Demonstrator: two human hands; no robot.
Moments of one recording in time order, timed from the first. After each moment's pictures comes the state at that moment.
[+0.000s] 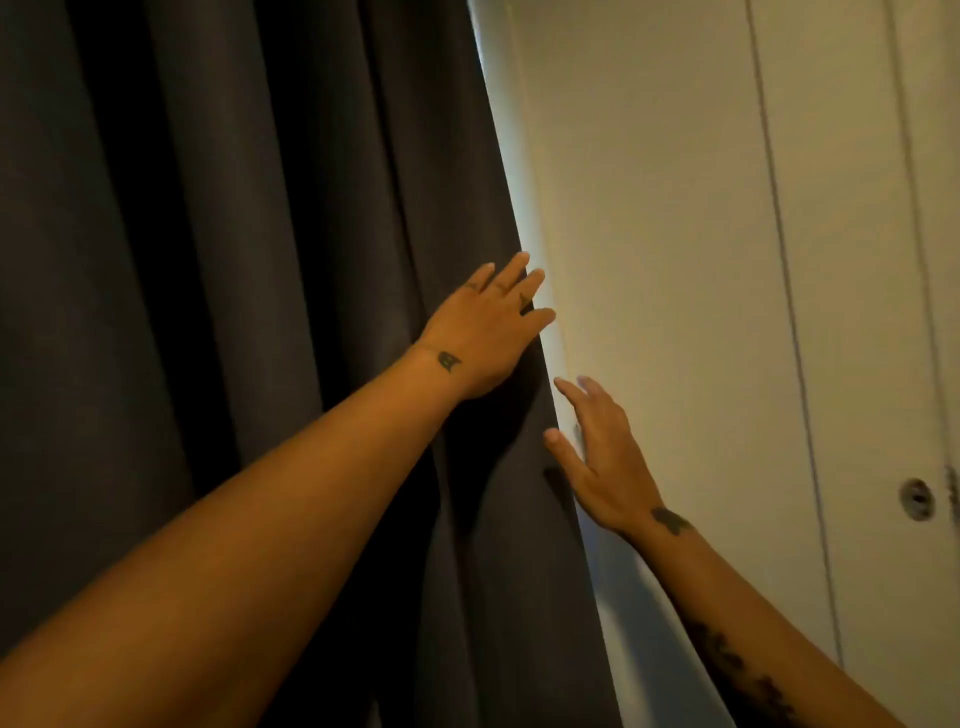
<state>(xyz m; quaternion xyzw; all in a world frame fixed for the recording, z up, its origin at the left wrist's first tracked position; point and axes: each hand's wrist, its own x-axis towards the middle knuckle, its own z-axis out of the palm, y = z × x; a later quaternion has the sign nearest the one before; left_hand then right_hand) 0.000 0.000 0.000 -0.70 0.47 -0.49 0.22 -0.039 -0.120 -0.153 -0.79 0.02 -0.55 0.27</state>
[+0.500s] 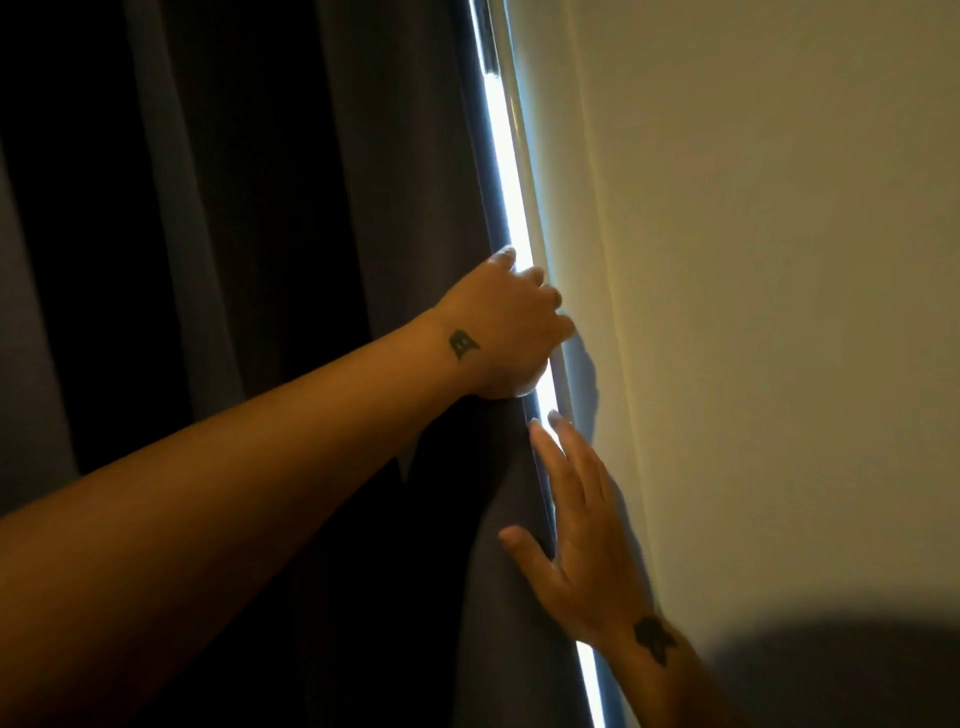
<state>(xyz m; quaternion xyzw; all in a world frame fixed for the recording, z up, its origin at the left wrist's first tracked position) 0.037 -0.085 0.032 -0.73 0.34 -0.39 0.44 0.044 -0.155 -0.163 -0.73 -0.20 -0.56 0.33</state>
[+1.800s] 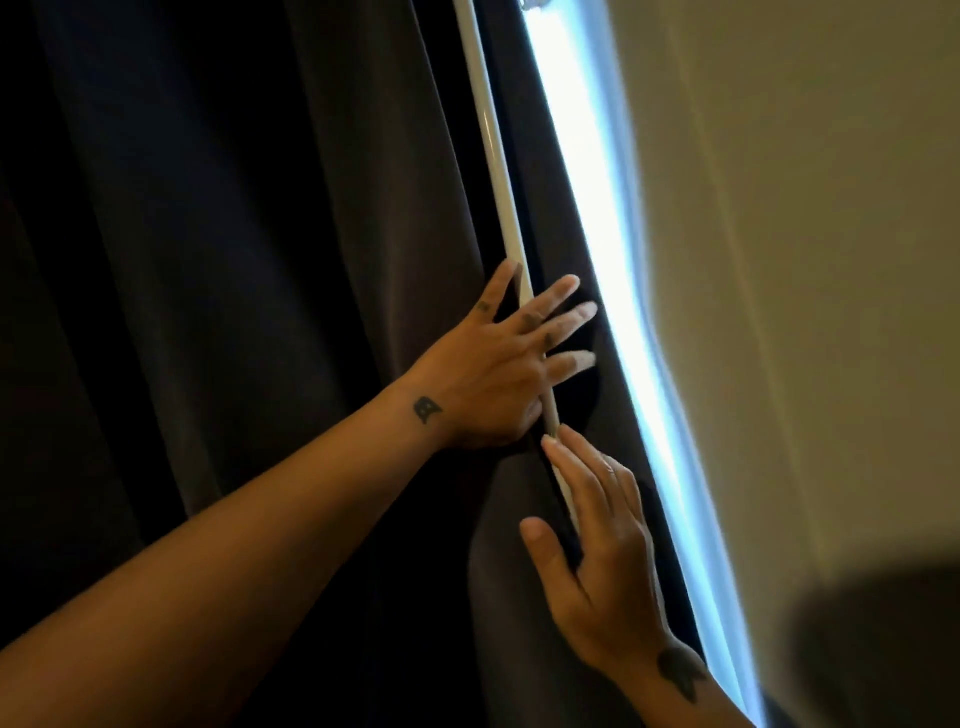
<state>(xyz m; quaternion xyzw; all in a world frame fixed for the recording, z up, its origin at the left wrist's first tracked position) 0.117 -0.026 0.014 -0.68 0.42 -0.44 0.41 0.095 -0.102 -0.155 -0.66 -0.19 -0.60 0.40</state>
